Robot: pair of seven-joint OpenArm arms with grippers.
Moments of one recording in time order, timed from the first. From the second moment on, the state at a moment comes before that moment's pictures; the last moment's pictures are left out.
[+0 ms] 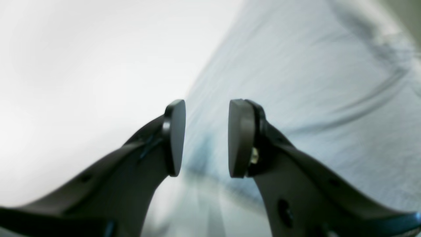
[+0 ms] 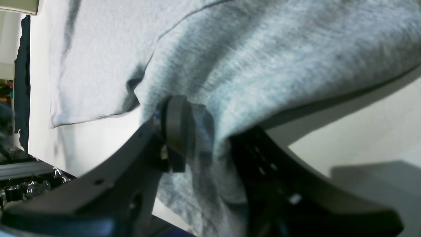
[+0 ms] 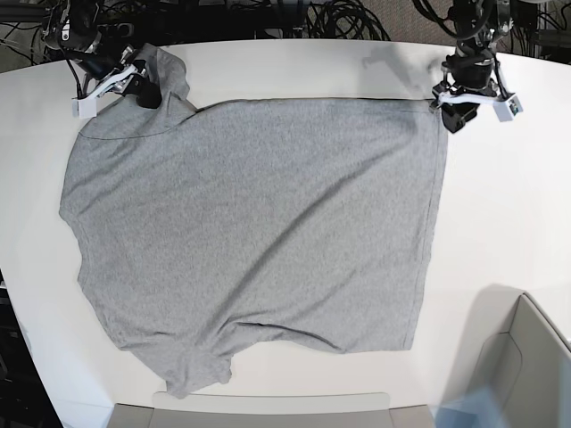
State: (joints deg) left arm 37.5 -14.0 -16.4 109.1 -50.5 12.0 26.1; right arm -28.2 11.8 28.7 89.3 56.4 31.6 -50.5
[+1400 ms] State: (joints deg) left arm 34.4 -13.8 -13.4 95.2 -61.1 7.3 28.0; right arm -29.7 19.6 28.5 91.9 51.0 29.7 -49.0
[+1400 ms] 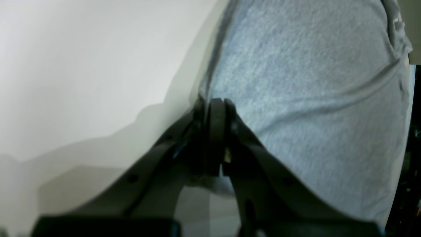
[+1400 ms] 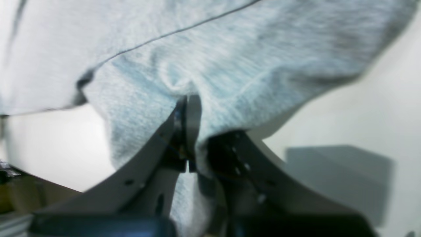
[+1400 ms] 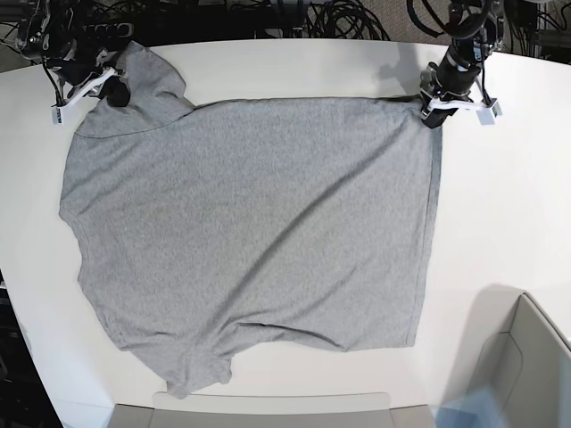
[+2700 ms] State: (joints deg) left arm 33.8 -13.0 -27.2 108.0 -59.2 9.8 45.9; right arm -26.8 18.4 35.9 109.0 39.7 30.2 -52.7
